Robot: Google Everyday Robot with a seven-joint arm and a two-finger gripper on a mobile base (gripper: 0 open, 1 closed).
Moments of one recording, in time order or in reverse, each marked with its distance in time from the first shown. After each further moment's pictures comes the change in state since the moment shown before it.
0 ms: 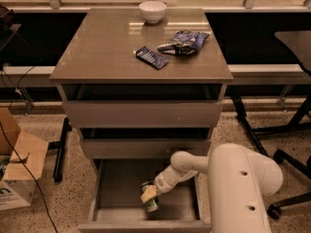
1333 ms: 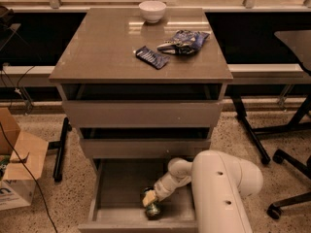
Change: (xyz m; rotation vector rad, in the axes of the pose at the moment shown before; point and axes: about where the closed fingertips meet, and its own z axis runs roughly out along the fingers) arm 0.010 -0.050 0.057 0.033 0.032 0.159
